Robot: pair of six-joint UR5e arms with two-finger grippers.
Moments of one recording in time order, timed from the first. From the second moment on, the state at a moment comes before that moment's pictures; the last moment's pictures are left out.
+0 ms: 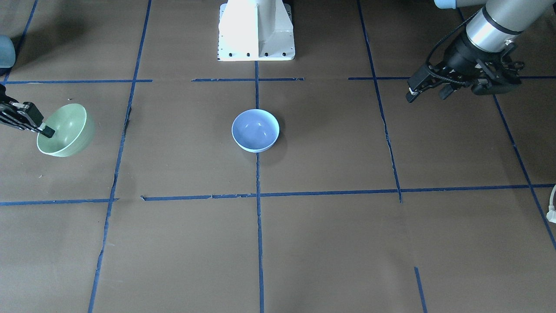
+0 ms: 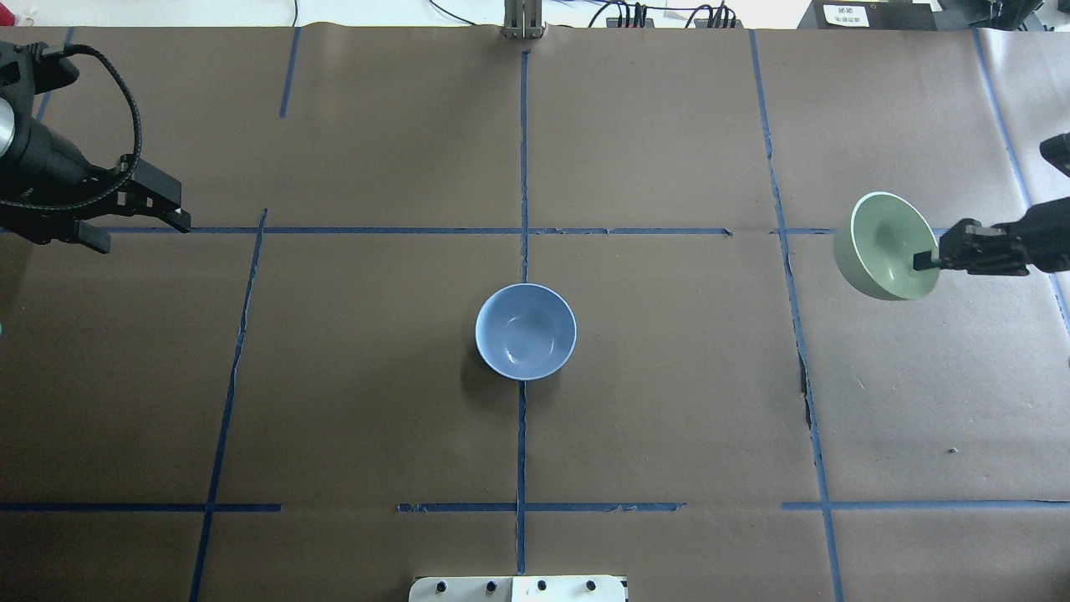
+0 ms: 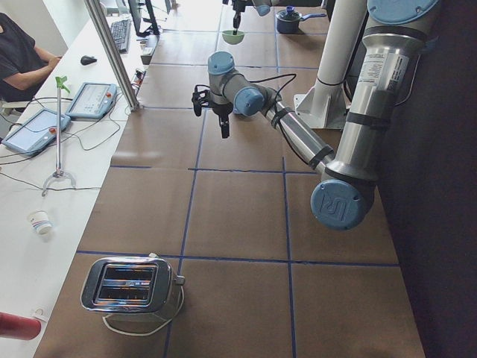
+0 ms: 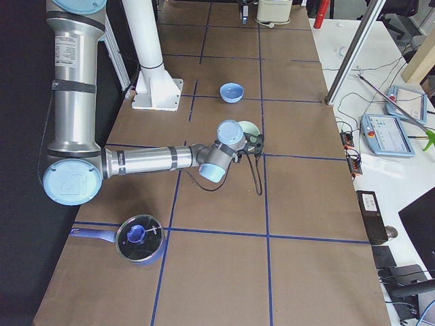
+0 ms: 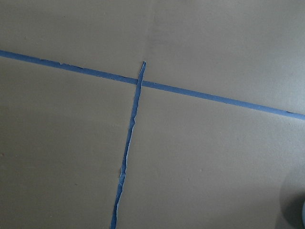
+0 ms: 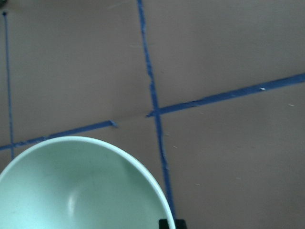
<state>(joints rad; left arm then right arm) -1.02 -1.77 -2.09 -1.53 -2.30 -1.03 1.10 -1.57 1.69 -0.56 2.41 1.32</state>
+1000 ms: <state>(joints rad) -1.03 -1.70 -2.09 -1.53 -2.26 -0.95 0.62 -1.07 1.83 -1.15 1.96 1.50</state>
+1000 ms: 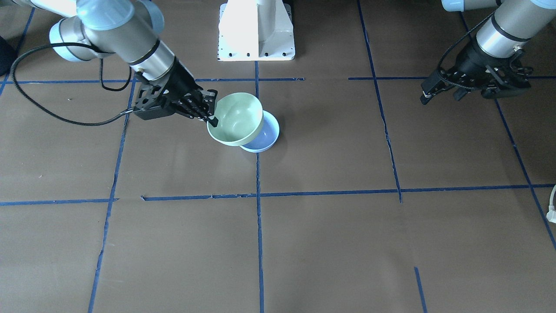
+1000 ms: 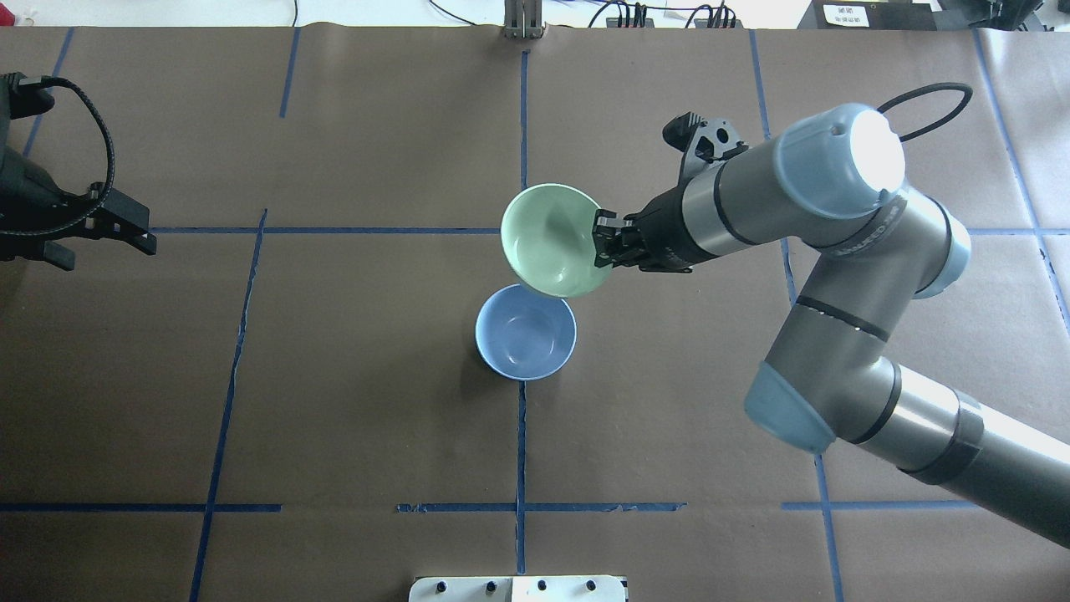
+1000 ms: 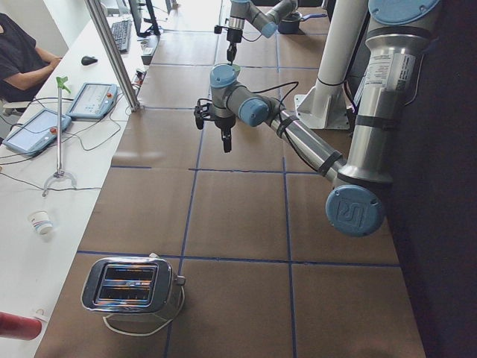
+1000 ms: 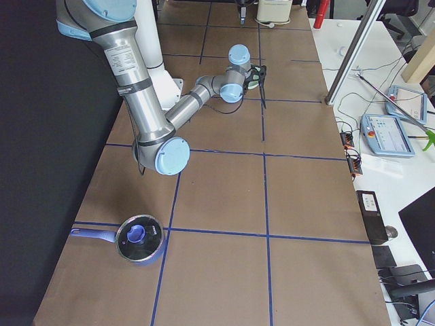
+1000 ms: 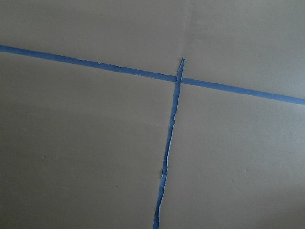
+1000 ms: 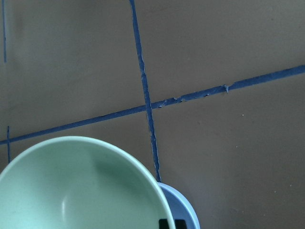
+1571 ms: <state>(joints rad) -1.02 -1.69 -2.09 -1.53 -2.17 -0.96 0.48 -1.06 1.82 -1.25 1.82 1.51</state>
